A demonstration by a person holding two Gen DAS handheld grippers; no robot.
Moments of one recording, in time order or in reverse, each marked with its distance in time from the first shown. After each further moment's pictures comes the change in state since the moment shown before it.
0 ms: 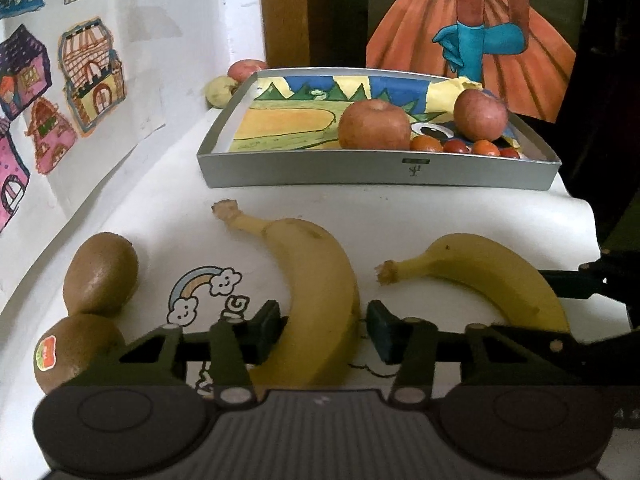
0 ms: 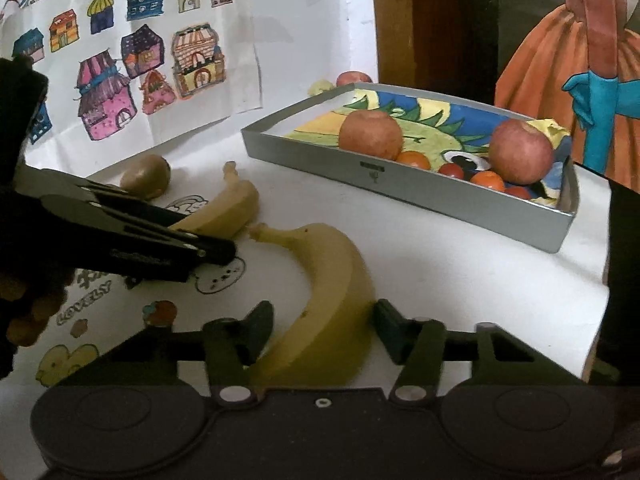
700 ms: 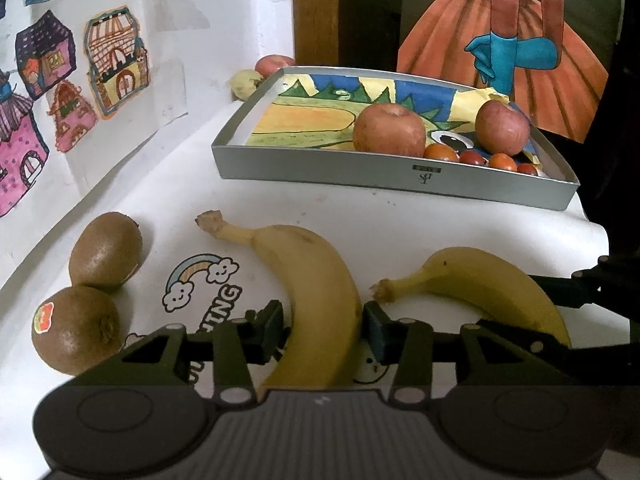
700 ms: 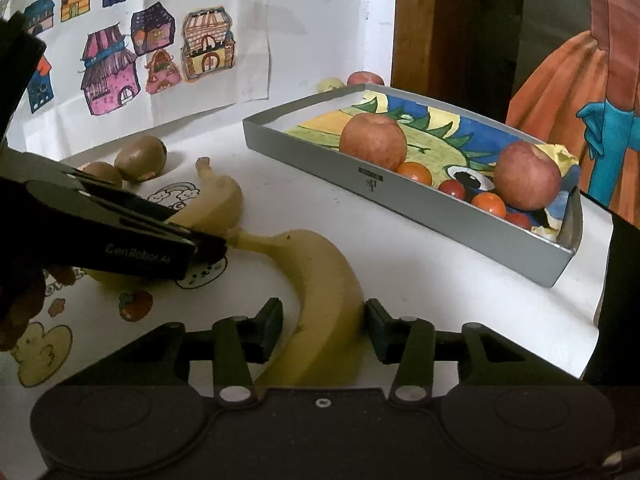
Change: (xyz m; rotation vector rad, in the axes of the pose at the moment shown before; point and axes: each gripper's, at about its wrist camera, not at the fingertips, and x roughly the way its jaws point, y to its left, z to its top) left arm 0.001 -0.016 0.001 -0.097 -0.004 0.075; right arm 0.010 -0.003 0.011 -0.117 0.013 -0.024
